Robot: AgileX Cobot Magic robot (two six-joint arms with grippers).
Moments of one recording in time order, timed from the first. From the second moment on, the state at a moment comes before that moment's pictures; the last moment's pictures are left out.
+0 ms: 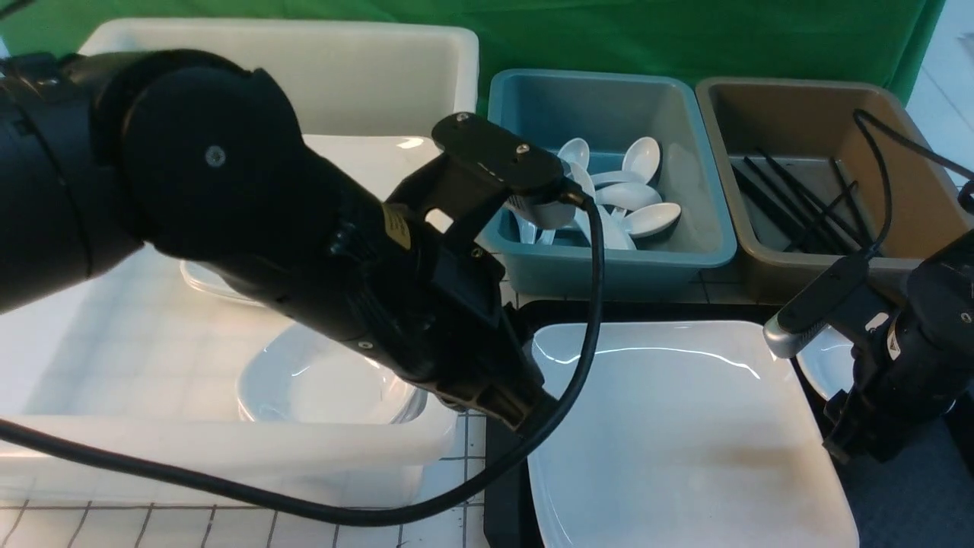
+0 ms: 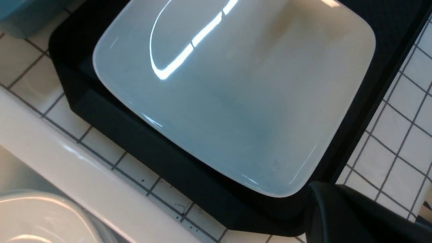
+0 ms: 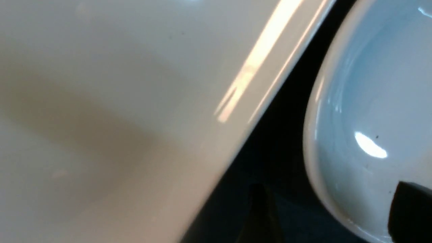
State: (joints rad) right arm 0.26 1.68 -0.90 -0.39 0.67 -0.16; left arm -0.70 1.43 -1.18 -0.32 0.84 0.29
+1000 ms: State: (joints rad) right arm 0.25 1.45 -0.93 -0.31 0.67 -0.08; left arm -0.70 1.43 -1.18 -0.48 0.67 0.54
